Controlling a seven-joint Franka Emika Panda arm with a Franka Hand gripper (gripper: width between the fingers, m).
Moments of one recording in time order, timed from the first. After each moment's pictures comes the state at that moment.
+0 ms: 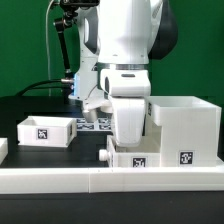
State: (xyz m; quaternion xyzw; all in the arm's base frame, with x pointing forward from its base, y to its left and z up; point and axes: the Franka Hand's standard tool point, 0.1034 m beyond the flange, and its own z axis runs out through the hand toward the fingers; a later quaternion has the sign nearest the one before) arm 0.547 0.008 0.010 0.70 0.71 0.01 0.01
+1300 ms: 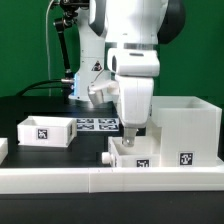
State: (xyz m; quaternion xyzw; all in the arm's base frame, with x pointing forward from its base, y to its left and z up) arm 0.564 0.010 0.052 0.71 0.70 0.00 0.02
